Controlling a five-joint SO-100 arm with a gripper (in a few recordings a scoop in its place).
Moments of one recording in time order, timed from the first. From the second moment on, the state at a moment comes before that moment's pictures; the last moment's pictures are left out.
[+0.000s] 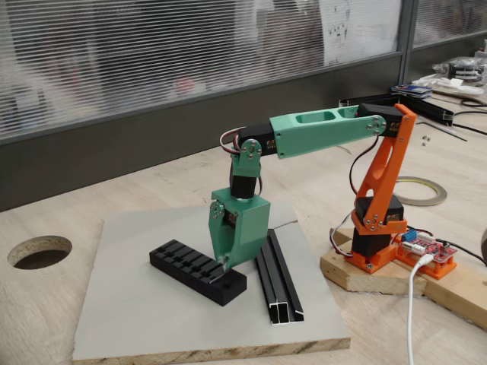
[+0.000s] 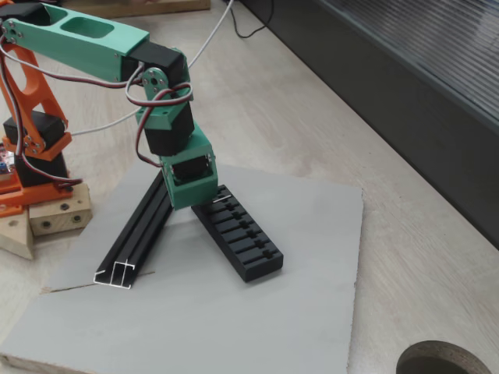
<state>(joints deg) -15.3 98.5 108.8 69.5 149.3</state>
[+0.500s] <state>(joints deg) -15.2 112.8 108.8 69.5 149.3</state>
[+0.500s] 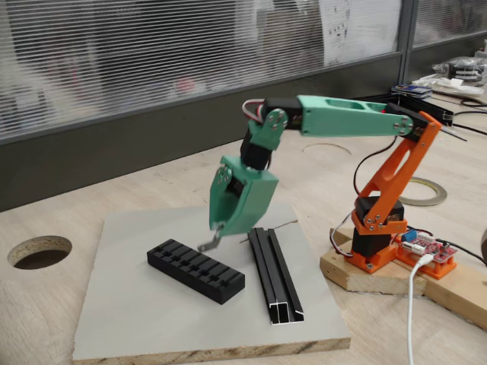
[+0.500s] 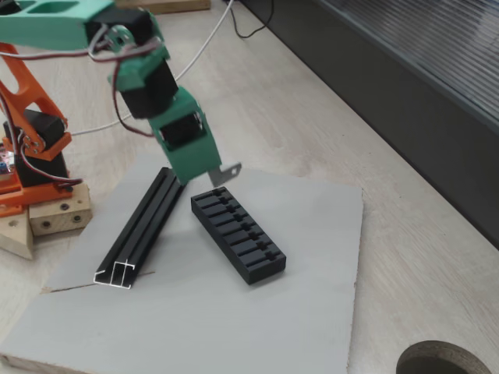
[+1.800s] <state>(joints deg) -6.2 134.8 100.5 69.5 150.2</state>
